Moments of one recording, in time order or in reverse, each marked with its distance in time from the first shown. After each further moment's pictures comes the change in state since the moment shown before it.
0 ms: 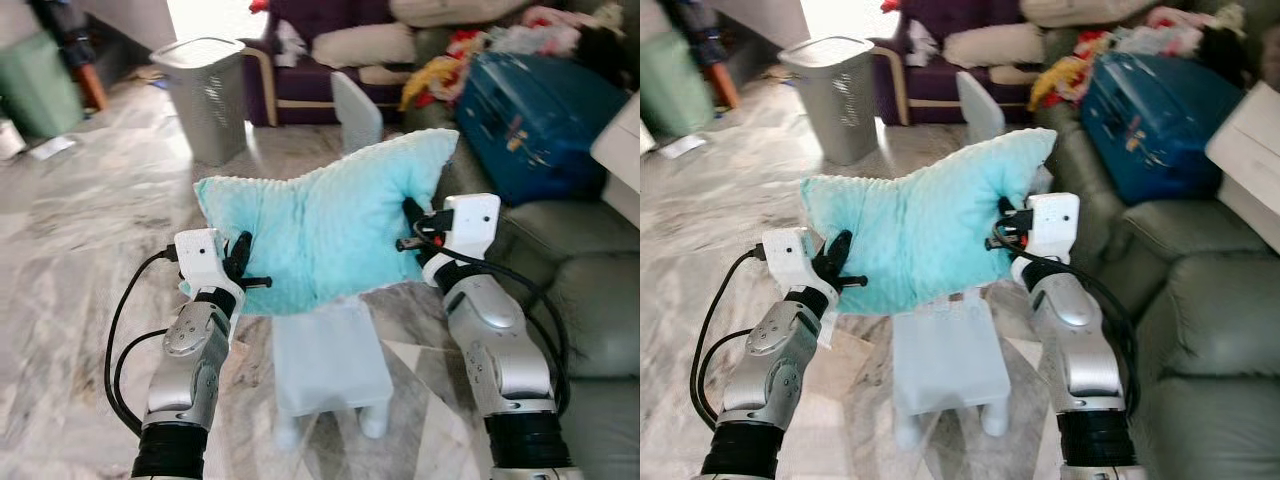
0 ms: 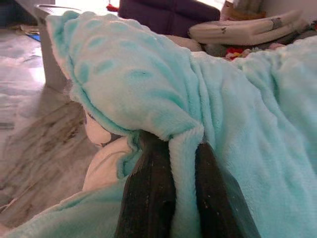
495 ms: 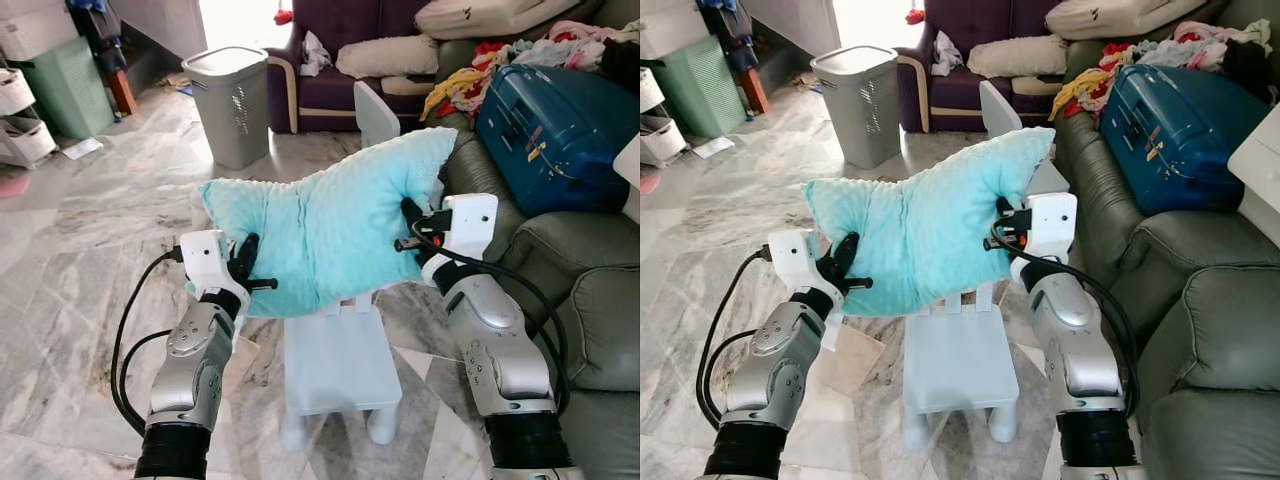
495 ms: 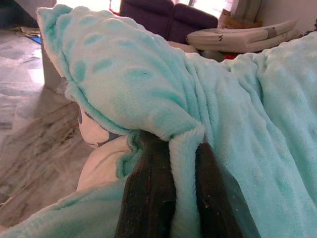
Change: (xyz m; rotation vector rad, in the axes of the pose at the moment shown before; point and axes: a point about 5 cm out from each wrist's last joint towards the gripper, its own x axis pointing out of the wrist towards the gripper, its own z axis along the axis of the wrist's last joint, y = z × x) left arm 0.000 -0.005 -0.002 -0.036 0.008 -0.032; right arm 0.000 0.001 0.001 -0.006 -0.004 0.006
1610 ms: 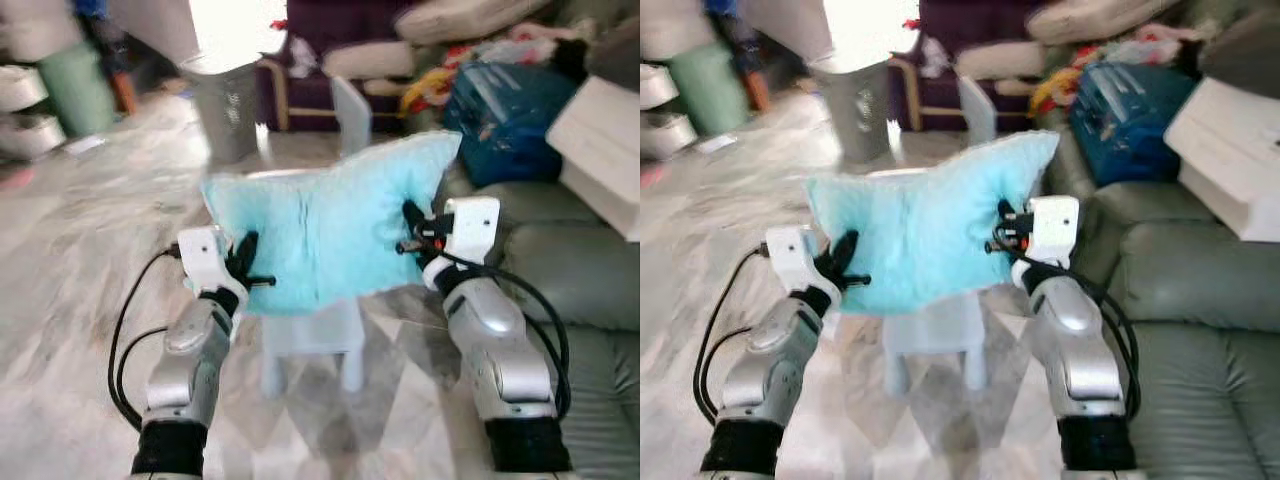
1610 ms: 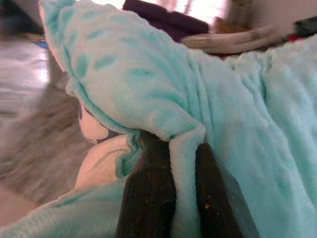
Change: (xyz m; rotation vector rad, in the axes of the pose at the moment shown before) left arm 0.003 0.000 0.006 -0.008 -0.014 -0.004; right arm 0.001 -0.001 0.004 -0.001 -0.013 -0.004
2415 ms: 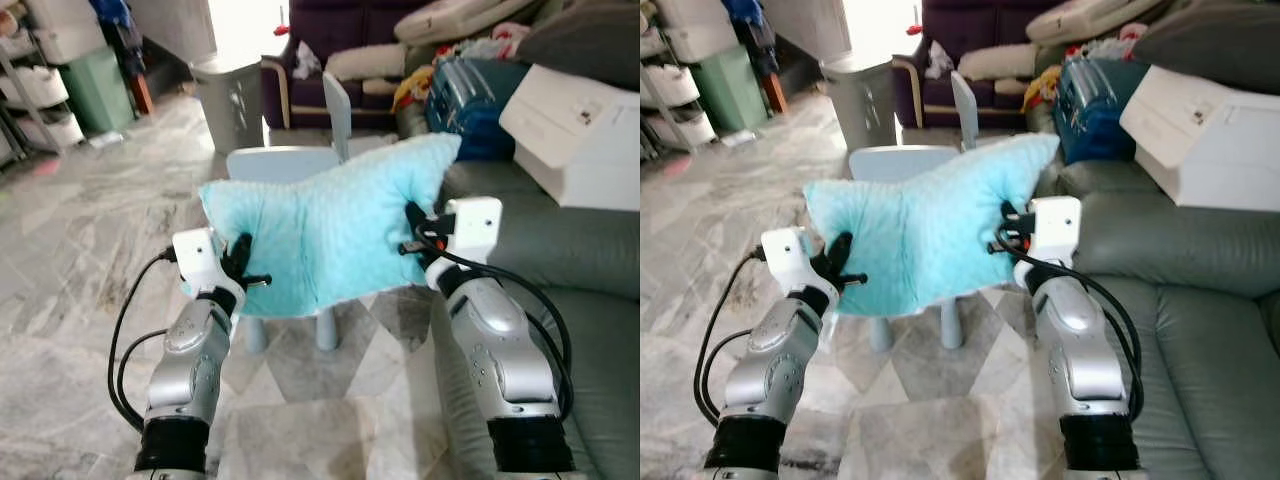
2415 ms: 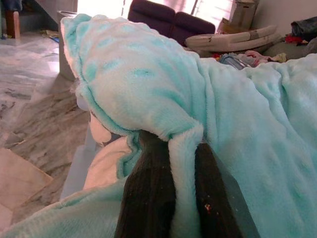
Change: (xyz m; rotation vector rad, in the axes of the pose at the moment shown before) left arm 0.000 0.007 -0.005 -0.020 0.015 0.065; right arm -0.005 -0.004 -0.006 -0.004 0.026 -0.006
